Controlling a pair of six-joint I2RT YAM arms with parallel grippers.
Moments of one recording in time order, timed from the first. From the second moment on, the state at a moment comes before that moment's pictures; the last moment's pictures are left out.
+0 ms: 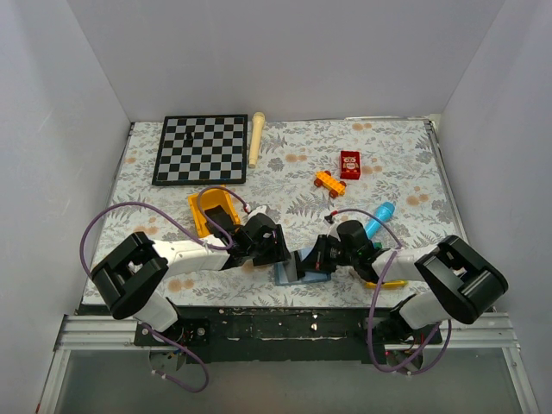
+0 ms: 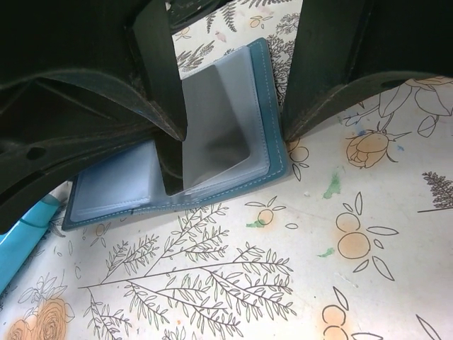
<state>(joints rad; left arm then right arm) -0.90 1.52 0.69 -0.03 -0.03 -0.95 0.66 1.44 0.31 0.46 -0.49 0.89</state>
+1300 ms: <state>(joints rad) -0.90 1.50 0.66 -0.02 -0.01 -0.95 0.85 1.11 0.43 -0.09 0.01 0.78</state>
